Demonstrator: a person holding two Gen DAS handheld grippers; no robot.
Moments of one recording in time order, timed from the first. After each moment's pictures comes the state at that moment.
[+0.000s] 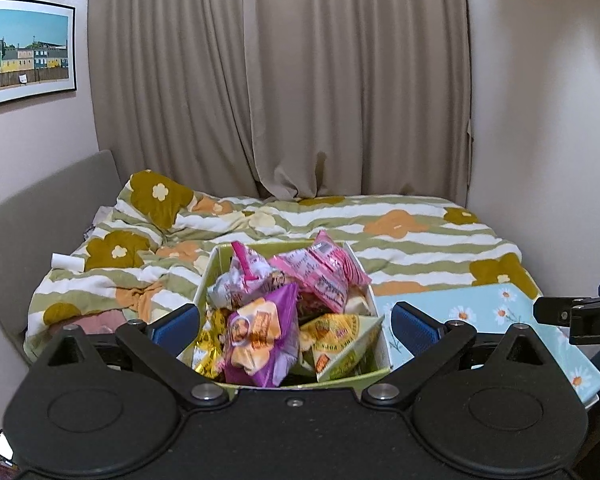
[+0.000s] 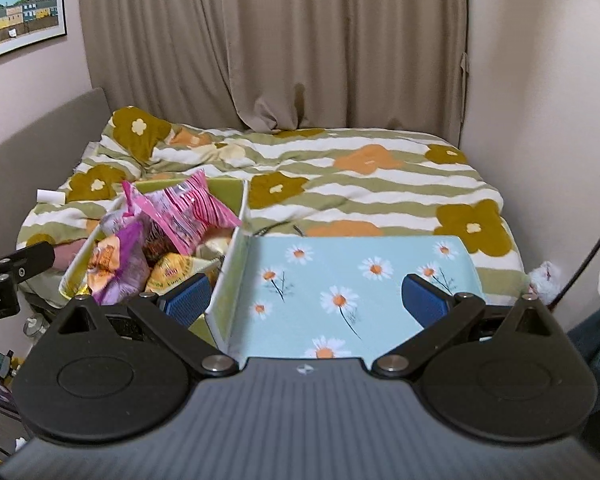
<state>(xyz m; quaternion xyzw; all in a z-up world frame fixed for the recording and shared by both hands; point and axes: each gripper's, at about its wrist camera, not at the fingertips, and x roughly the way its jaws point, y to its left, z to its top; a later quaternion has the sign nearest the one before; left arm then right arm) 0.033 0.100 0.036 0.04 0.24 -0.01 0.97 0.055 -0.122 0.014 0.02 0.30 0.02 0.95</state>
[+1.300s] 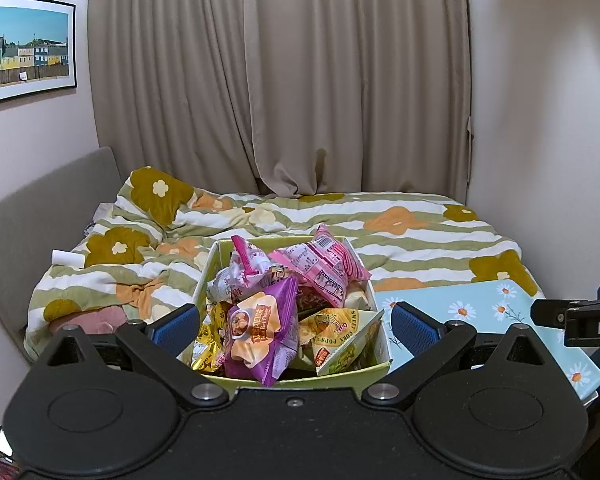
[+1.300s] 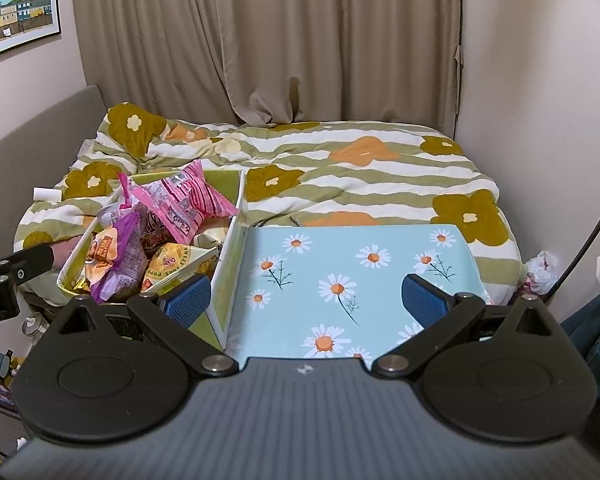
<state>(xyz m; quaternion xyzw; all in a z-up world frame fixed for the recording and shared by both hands) 0.028 0.100 0.035 0.04 0.24 -0.01 0.97 0.049 -0.122 0.009 0.02 0.31 0.02 0.95</state>
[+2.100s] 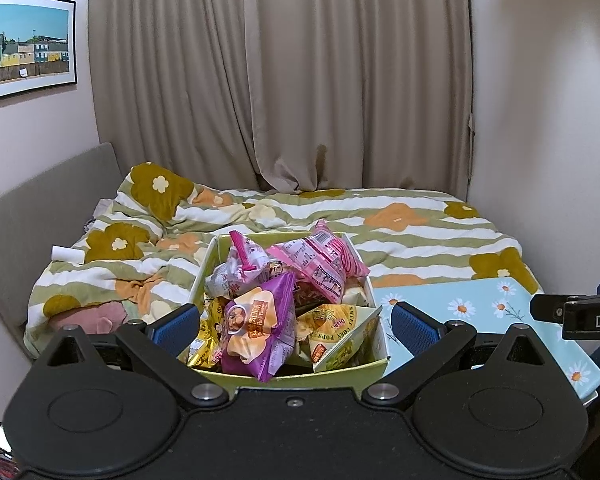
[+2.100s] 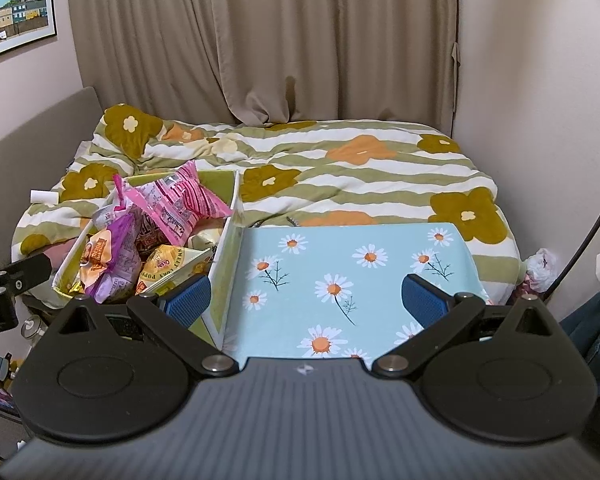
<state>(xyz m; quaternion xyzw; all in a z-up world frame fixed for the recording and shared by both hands) 0.028 0.092 0.032 0.03 0.25 0.00 0.97 0.054 -0.126 0.007 0.03 0.31 0.02 0.95</state>
